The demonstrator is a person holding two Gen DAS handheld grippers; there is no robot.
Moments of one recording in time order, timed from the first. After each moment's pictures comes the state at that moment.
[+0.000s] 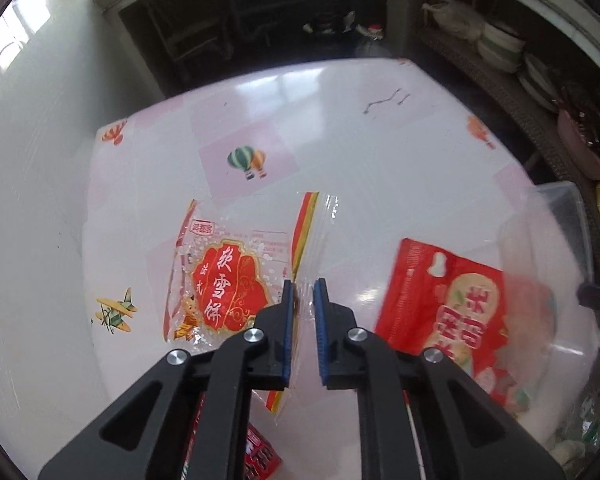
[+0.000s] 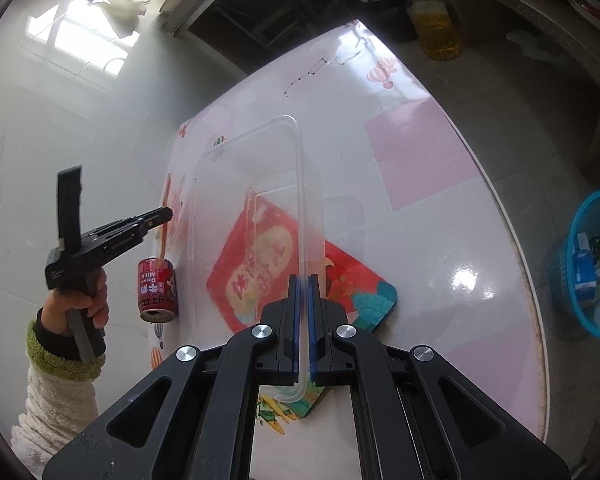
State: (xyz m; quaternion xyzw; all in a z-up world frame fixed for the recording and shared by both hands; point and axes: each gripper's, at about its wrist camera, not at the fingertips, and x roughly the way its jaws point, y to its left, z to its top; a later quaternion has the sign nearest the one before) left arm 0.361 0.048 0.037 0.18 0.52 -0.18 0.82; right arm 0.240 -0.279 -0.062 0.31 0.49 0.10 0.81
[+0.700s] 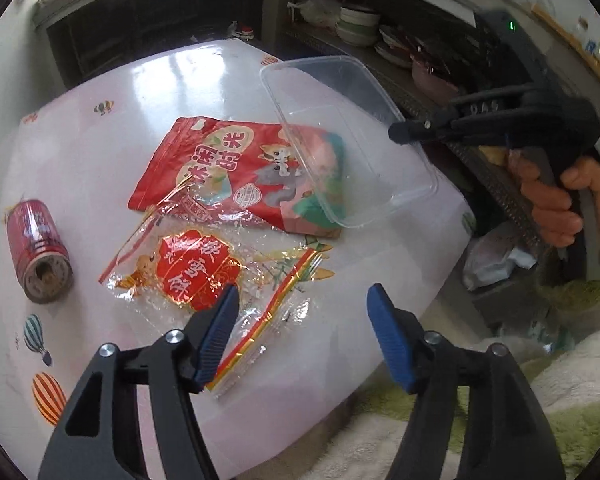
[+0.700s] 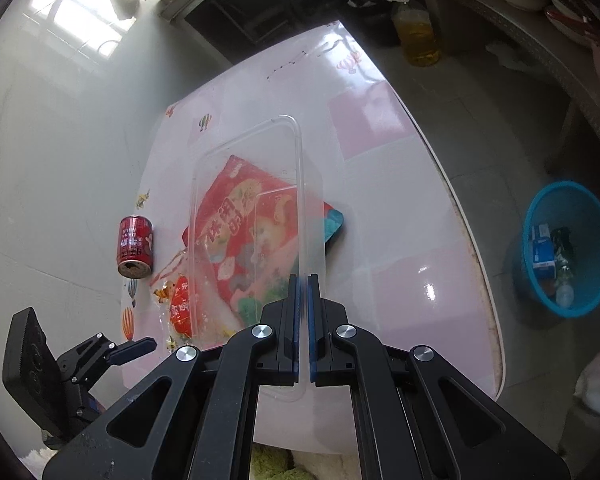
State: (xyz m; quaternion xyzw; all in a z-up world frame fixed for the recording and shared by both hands) left arm 0.141 0.023 0.014 0.10 0.51 -0.34 0.78; right arm 0.179 -0.277 -0.057 0.25 0.51 0.07 0.82
